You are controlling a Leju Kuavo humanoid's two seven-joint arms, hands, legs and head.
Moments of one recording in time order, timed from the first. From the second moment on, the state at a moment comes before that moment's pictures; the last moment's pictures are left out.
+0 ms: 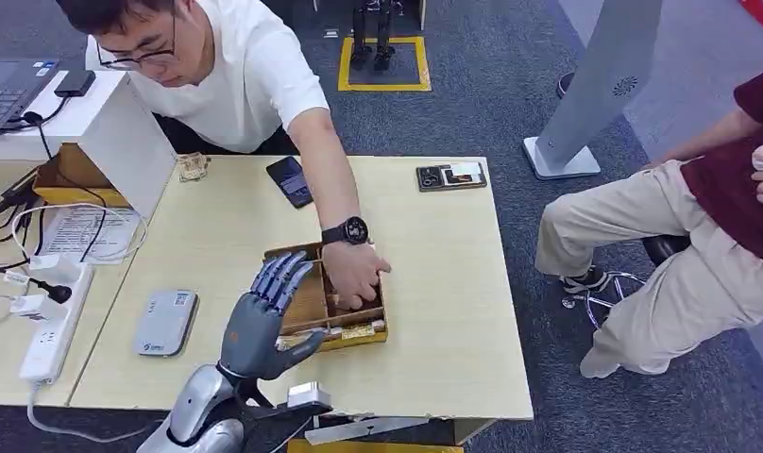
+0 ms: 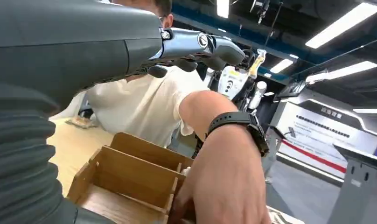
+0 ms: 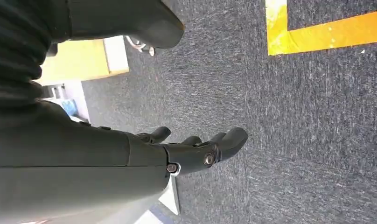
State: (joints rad) left arm -0.11 0.20 -0.61 -1.47 -0.89 0.61 -0.30; right arm -0.06 0.13 -1.12 -0.23 1.32 -0.26 -0.11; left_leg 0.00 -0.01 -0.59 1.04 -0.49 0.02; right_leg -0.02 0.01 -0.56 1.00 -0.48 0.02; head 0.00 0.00
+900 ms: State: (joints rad) left arm -0.08 0.24 -0.60 -1.48 -0.93 0.58 -0.34; right arm -0.06 0.13 -1.12 -0.23 1.32 -0.25 -0.11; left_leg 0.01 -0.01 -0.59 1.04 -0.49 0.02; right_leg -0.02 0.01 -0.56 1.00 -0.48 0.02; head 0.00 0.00
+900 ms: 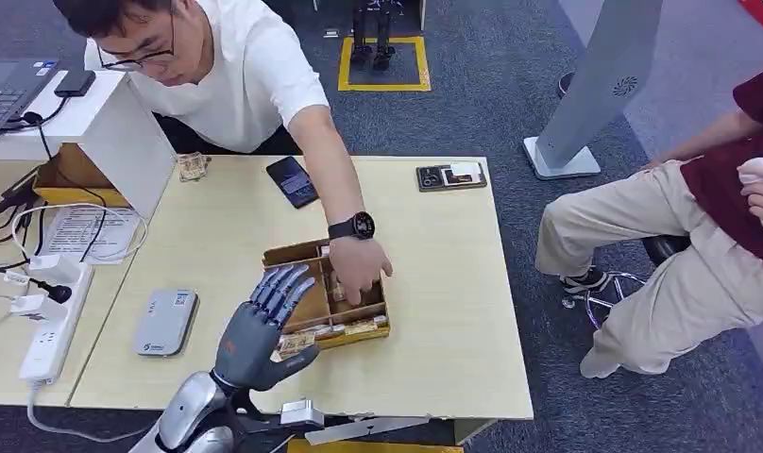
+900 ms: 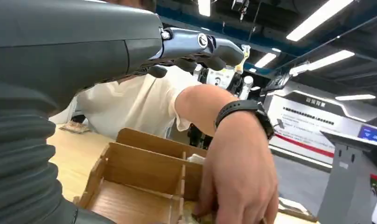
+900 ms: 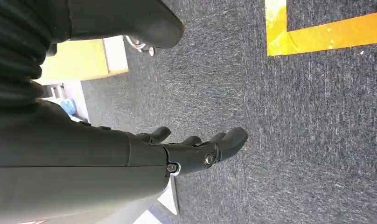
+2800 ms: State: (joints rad) left arm -0.13 0.29 -0.66 -1.40 -1.03 0.45 -0.28; right arm -0.06 0.12 -1.12 -0.23 1.34 -0.24 -0.10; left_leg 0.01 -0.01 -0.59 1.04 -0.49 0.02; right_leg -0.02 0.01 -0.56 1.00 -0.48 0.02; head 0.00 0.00
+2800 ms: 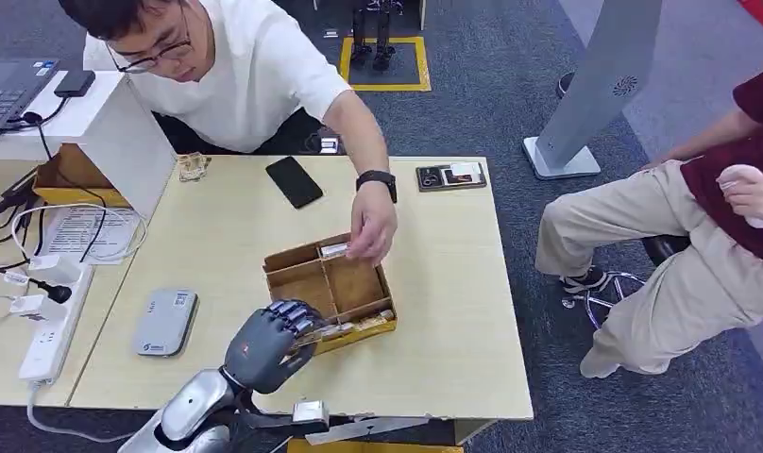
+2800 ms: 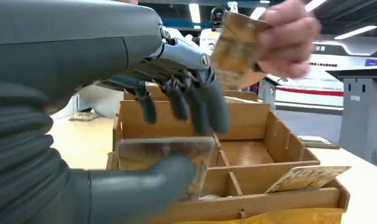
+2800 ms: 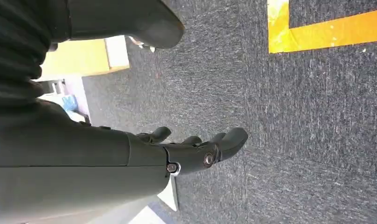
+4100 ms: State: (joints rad) left arm -0.10 0.13 -0.54 -1.42 -1.09 0.69 -0.41; right arm -0.07 0.12 -1.11 -0.22 1.37 -0.26 -0.09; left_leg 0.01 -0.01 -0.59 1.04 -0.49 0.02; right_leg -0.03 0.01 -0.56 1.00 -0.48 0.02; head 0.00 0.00
